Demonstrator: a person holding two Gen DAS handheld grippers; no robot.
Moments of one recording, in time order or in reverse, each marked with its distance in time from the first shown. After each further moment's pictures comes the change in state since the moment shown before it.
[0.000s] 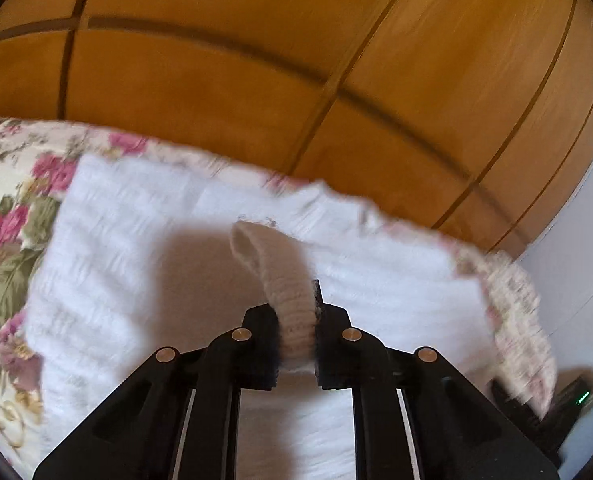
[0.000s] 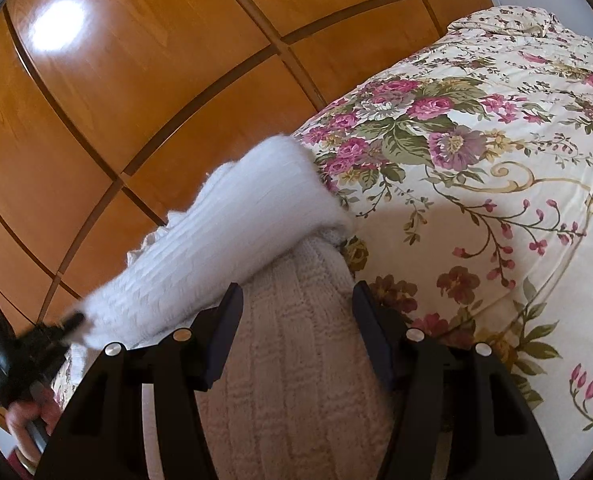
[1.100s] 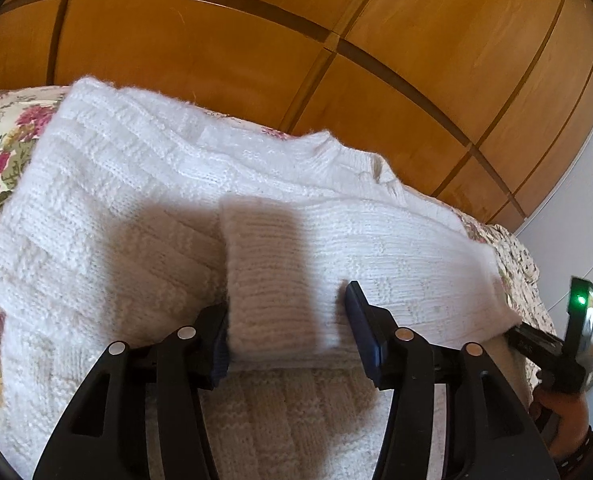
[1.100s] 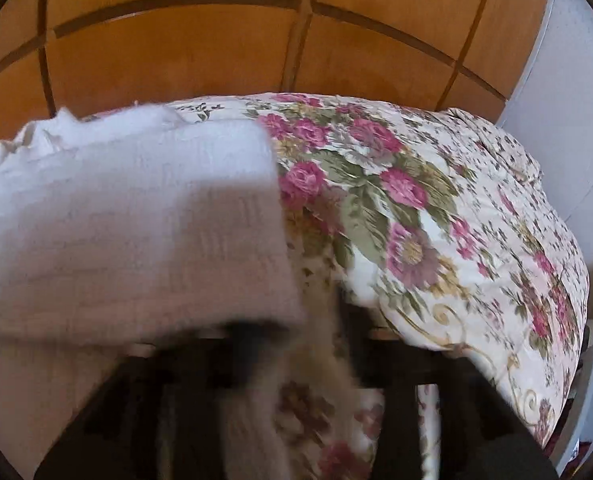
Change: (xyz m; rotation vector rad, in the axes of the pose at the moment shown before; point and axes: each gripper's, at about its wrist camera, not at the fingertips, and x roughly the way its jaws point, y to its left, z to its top) left arm 0.024 0.015 -0.027 0.019 0.026 -0.067; right arm 0.053 0.042 0.027 -0.494 0.137 -0.564
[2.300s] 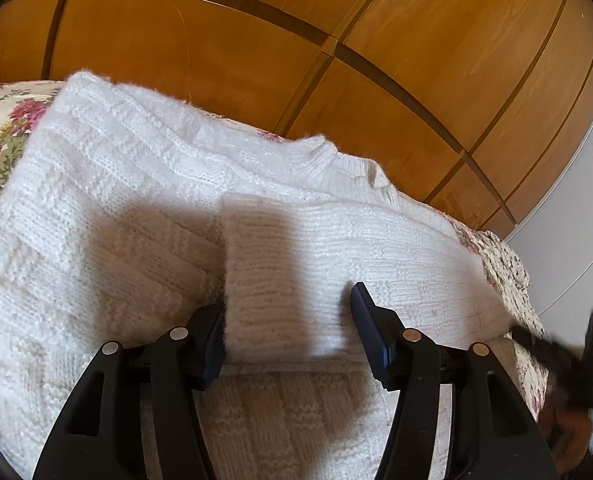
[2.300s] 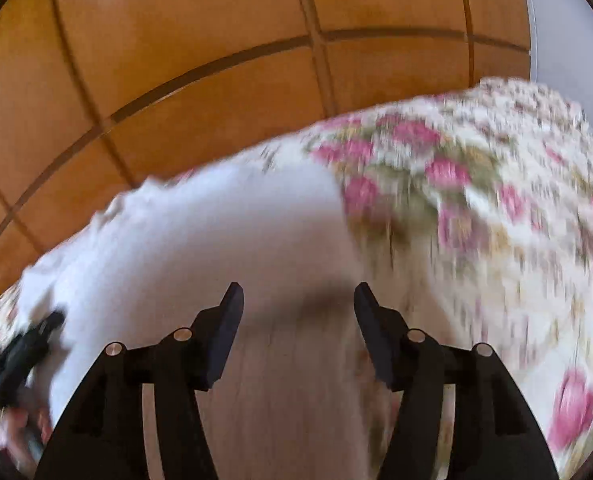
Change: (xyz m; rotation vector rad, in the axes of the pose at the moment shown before) left arm 0.000 0.007 -0.004 -0.011 -0.019 -0.045; right arm -0.038 -0.017 -0.009 0.212 -0.071 0.396
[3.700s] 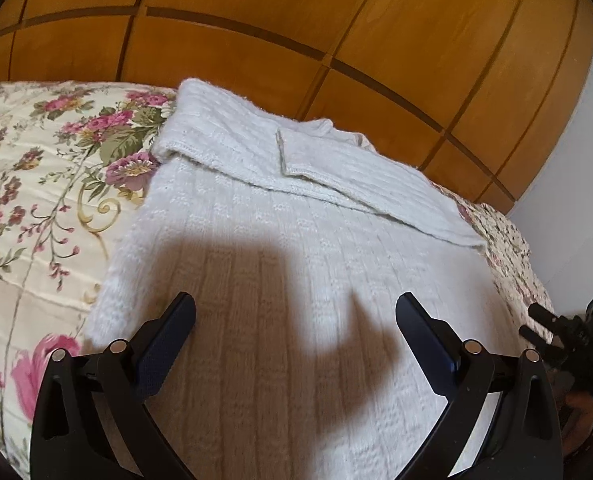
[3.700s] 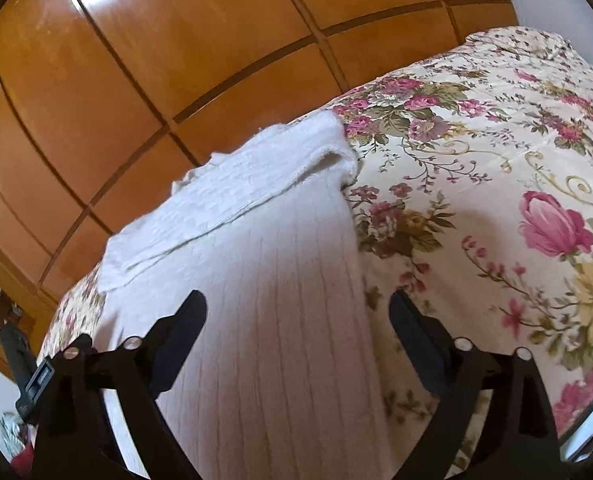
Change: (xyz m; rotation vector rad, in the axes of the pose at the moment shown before) left arm -0.139 -0.013 -0.098 0.054 -0.028 0.087; right arm -0.092 -0.036 -0.090 0.102 -0.020 0.215
